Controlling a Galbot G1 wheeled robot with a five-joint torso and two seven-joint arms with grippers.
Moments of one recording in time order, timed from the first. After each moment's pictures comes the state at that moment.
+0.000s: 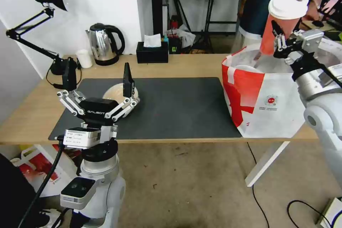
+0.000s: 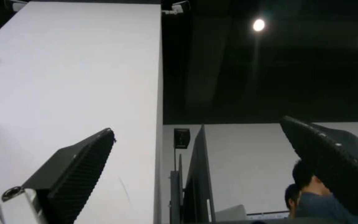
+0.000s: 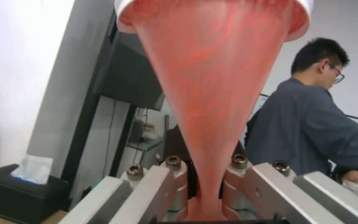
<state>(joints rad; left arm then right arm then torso) 1.45 -1.60 -0.41 -2.33 -0.01 -0.71 0.12 -0.95 0.79 0.61 2.05 0.49 -0.14 0.07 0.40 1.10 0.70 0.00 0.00</state>
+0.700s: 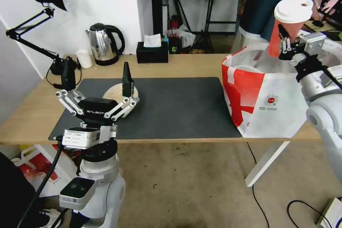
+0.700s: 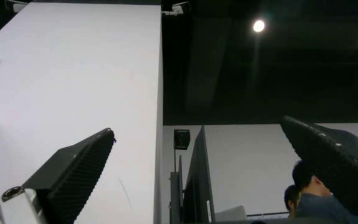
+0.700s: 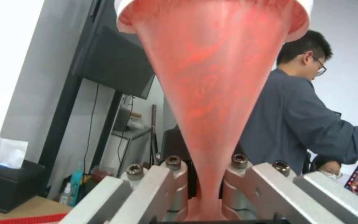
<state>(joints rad) 1.45 -1.60 -0.41 -2.33 -0.01 -0.71 0.12 -0.96 0.79 0.62 2.01 0.45 -0.14 0.08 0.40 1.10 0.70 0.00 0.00</state>
